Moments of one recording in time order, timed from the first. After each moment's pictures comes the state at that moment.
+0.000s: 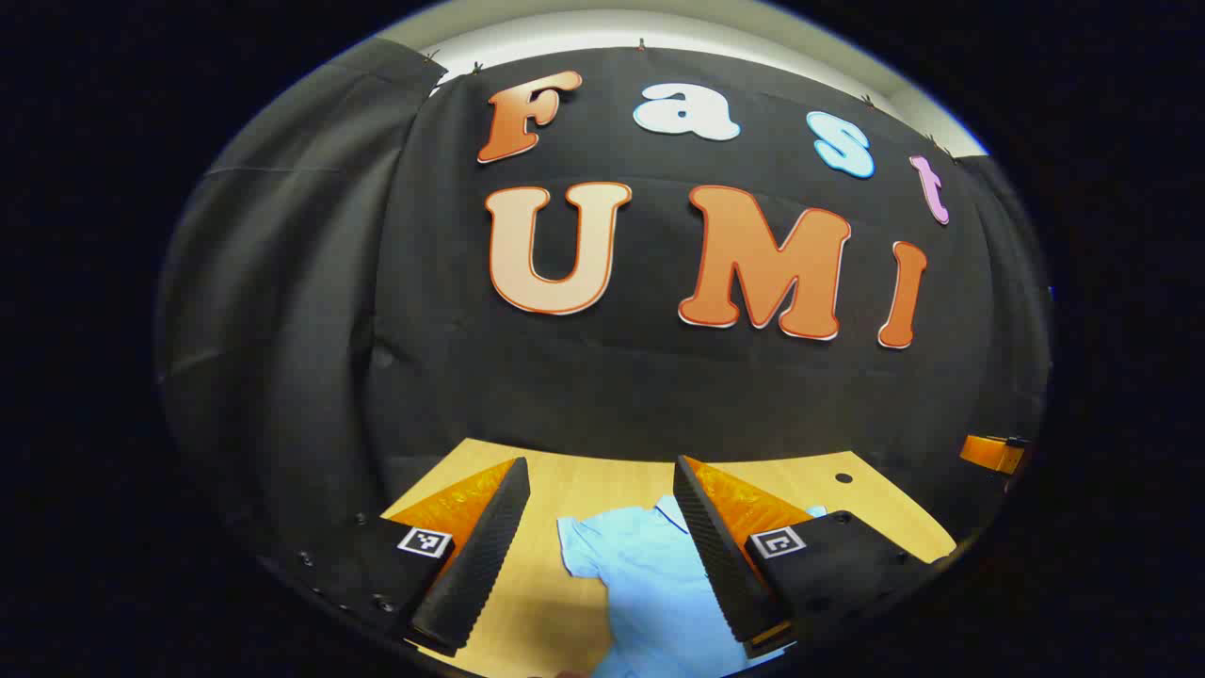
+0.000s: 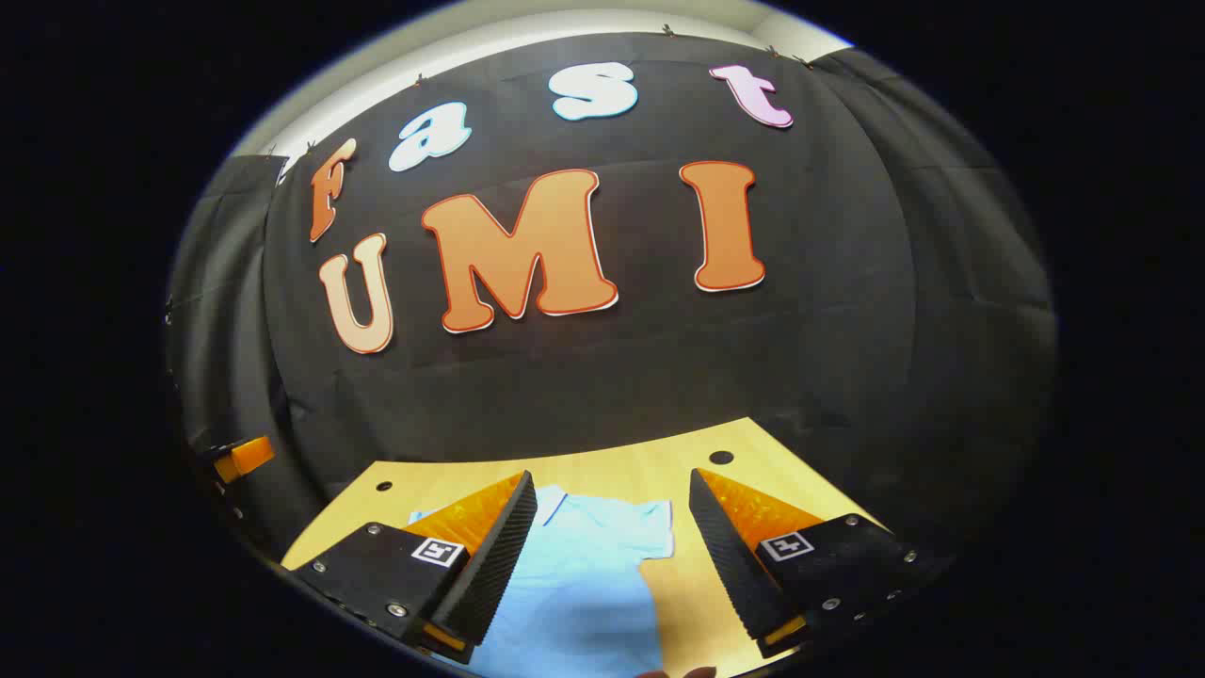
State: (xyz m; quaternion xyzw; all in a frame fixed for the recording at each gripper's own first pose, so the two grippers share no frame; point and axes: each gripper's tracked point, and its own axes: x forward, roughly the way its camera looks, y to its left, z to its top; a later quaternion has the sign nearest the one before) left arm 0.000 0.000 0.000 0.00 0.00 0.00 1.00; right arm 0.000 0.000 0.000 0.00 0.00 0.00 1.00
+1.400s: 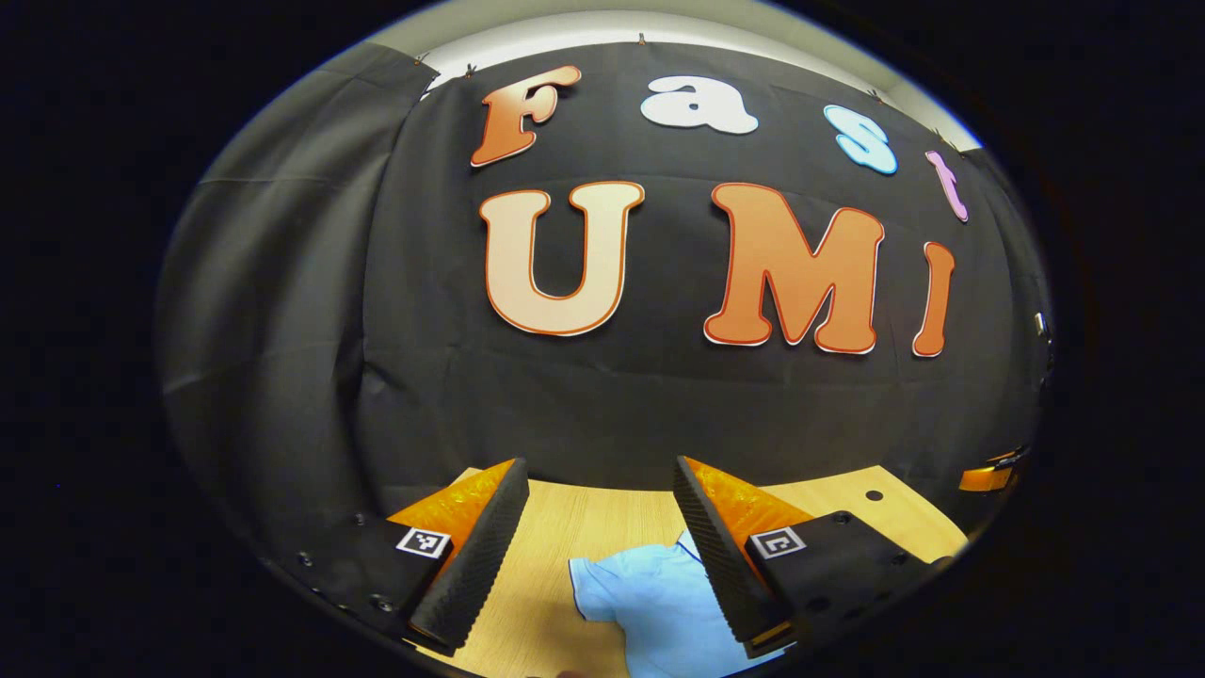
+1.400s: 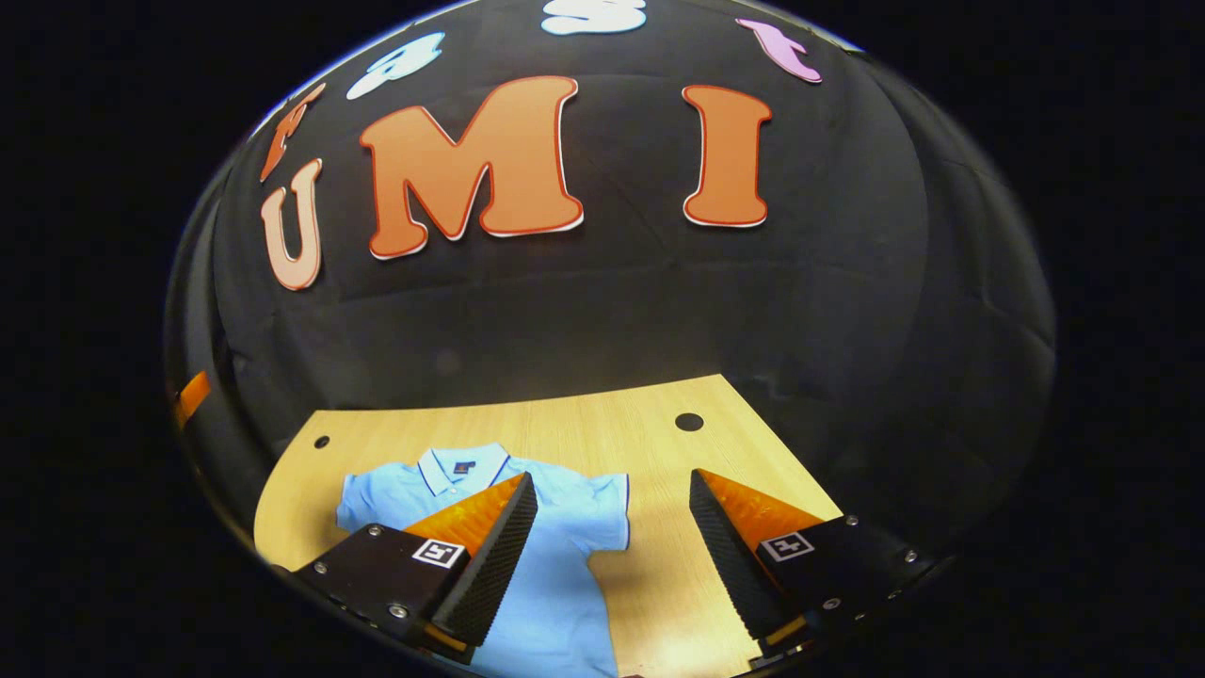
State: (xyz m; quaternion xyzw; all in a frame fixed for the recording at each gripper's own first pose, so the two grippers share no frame) left arm 0.080 -0.004 0.021 0.01 -0.01 0.02 1.00; right arm 0.098 -0.068 -0.032 -0.07 0.14 -0.06 0.99
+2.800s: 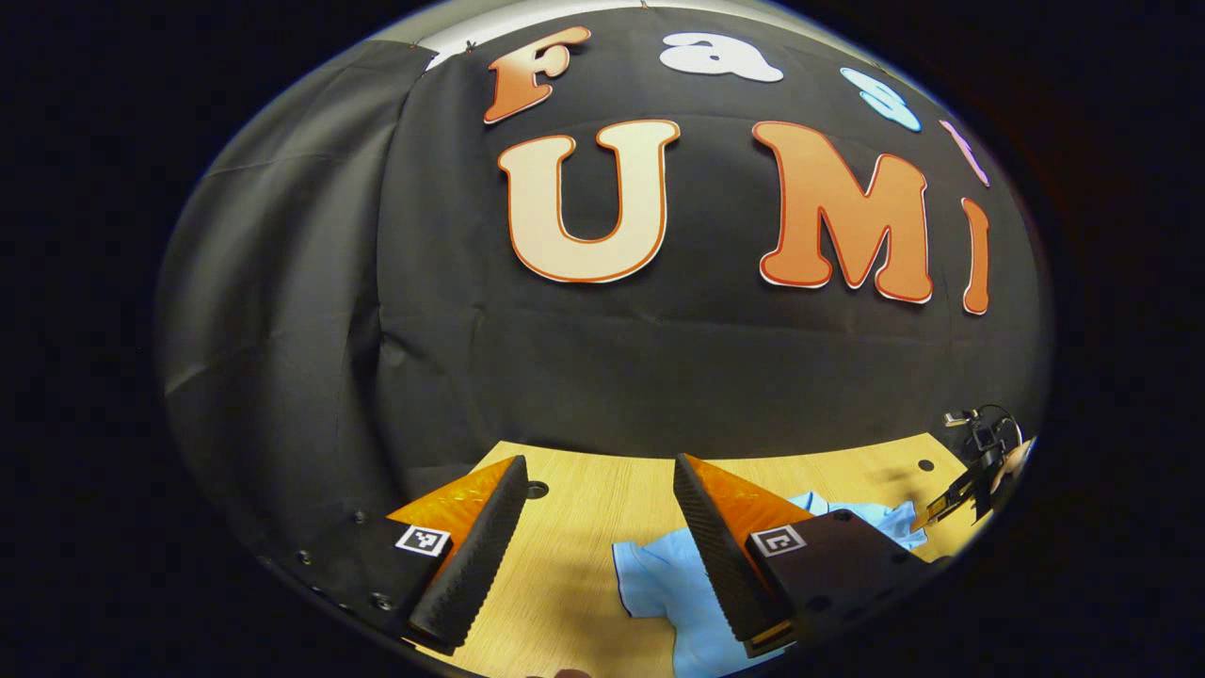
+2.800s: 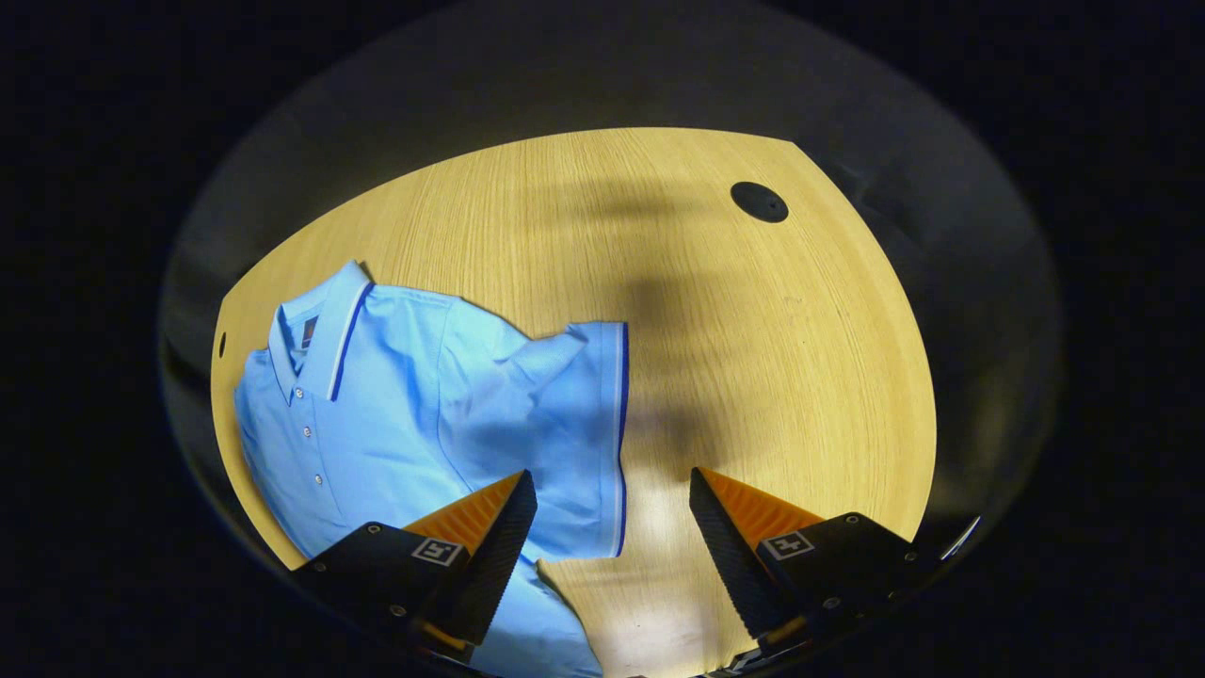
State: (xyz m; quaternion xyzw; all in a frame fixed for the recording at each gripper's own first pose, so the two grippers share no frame) left arm 0.135 0.045 -0.027 0.04 0.04 0.07 1.00; right arm 0.242 -0.117 -0.251 -0.06 0.52 -0.10 0.85
